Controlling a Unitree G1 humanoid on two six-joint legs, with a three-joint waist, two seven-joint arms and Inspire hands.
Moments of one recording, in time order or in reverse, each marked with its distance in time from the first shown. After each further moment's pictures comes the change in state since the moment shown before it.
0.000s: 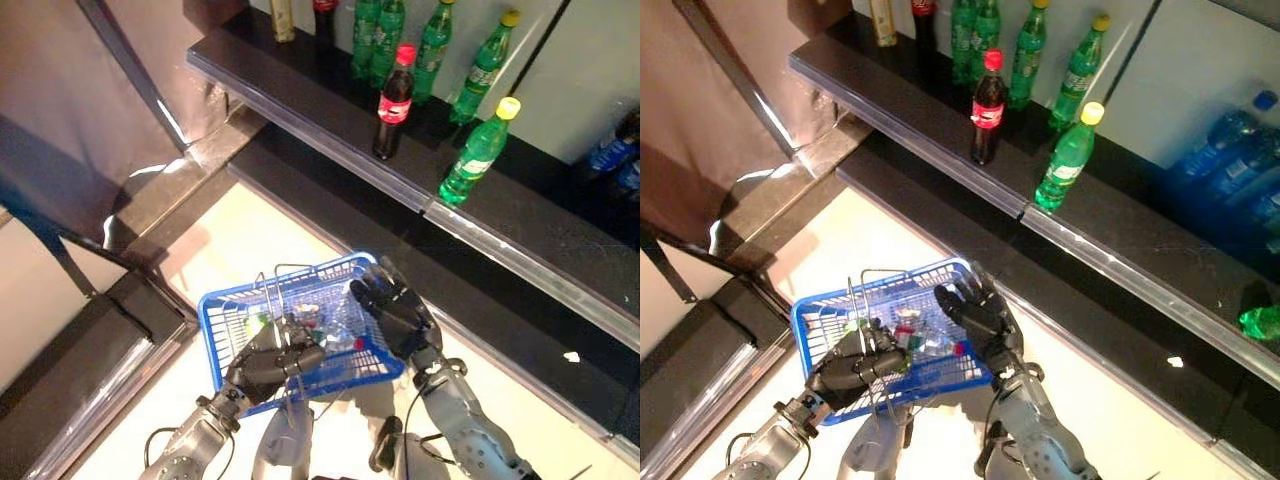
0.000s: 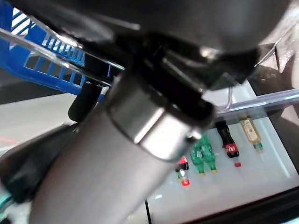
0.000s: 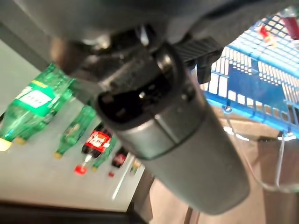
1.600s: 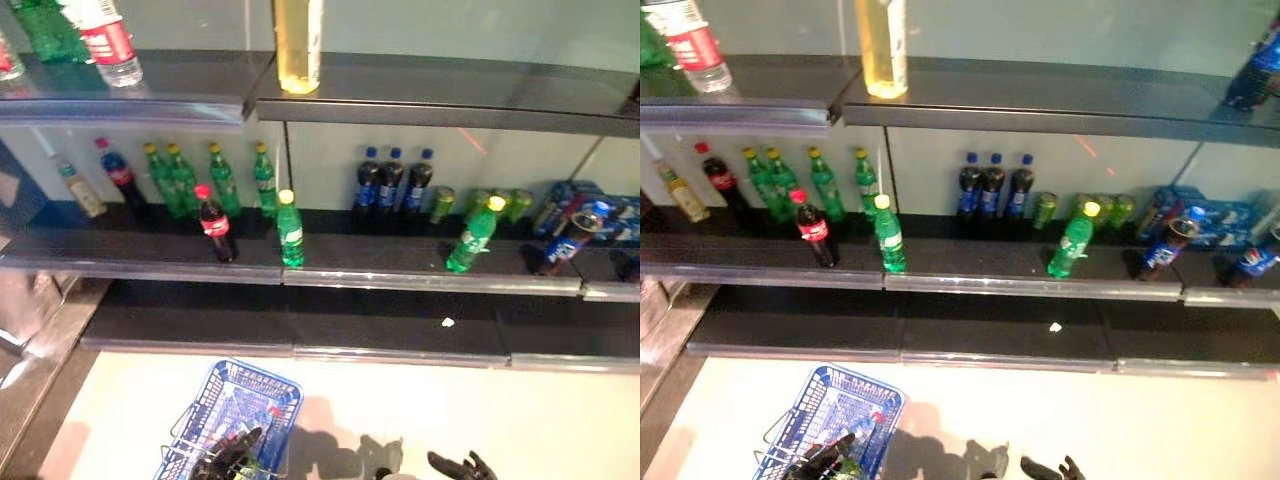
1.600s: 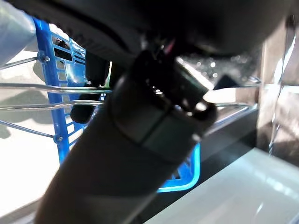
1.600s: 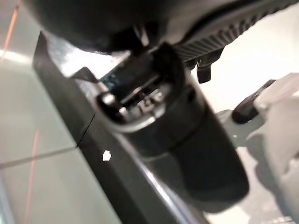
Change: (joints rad) left arm -0.106 -0.321 0.238 1.065 0.278 -0.164 0.461; right arm 0.124 0.238 -0.345 1.217 -0.393 0.004 -0.039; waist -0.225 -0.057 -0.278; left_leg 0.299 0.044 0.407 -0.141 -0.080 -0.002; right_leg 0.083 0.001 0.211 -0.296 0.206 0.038
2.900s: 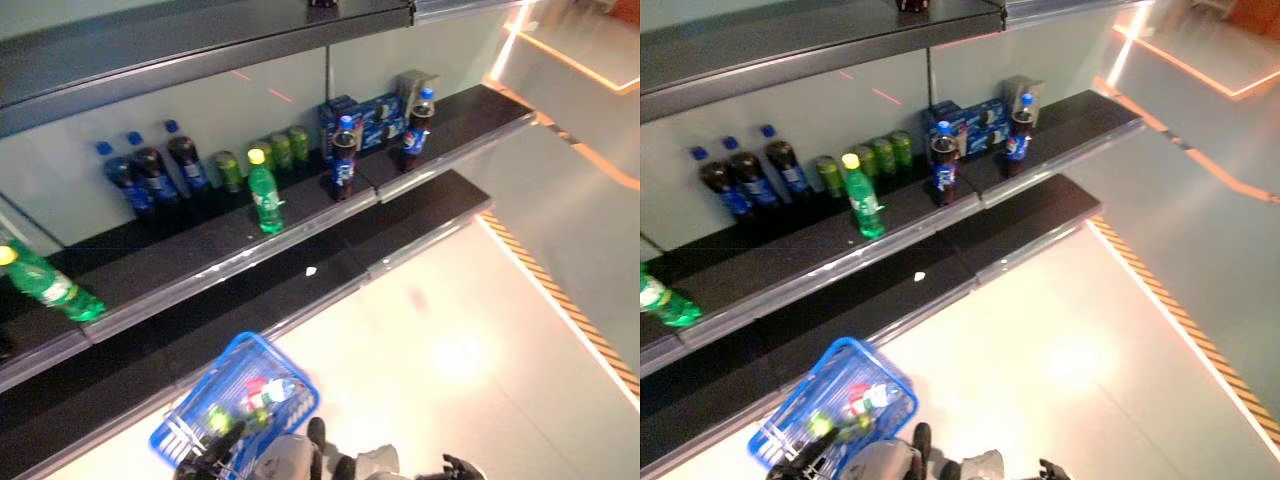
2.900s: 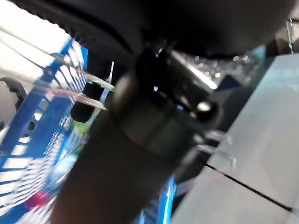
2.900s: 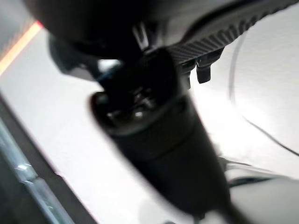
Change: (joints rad) left arm -0.060 -0.025 0.166 0.125 -0.048 -0.073 0.093; right arm -0.183 -0.005 0.156 0.188 -0.358 0.108 0.128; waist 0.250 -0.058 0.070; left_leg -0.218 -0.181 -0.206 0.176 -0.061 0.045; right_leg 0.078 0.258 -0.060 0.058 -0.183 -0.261
